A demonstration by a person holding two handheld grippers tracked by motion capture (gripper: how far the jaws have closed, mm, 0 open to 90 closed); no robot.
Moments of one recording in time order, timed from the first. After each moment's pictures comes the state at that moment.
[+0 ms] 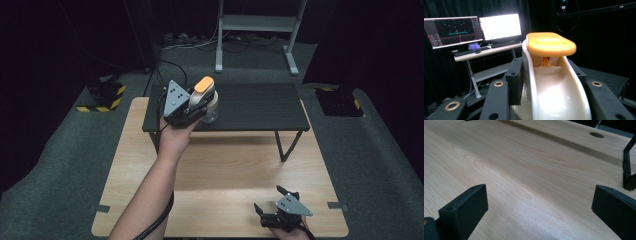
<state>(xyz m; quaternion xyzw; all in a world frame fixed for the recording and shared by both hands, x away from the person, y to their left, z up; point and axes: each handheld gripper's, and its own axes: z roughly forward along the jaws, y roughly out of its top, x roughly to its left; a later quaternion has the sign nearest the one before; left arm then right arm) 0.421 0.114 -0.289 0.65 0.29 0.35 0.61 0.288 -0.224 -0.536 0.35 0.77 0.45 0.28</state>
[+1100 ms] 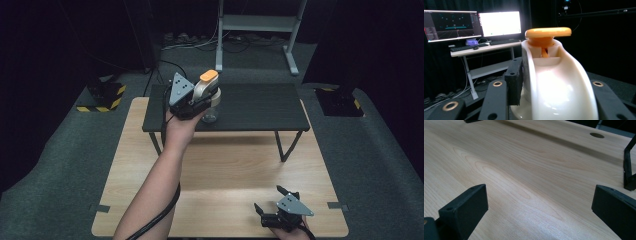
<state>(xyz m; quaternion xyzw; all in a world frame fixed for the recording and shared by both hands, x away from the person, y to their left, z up) 0.450 0.108 -0.292 0.64 0.31 0.34 0.61 0.288 -0.226 -0.536 0.35 0.77 0.46 0.28</state>
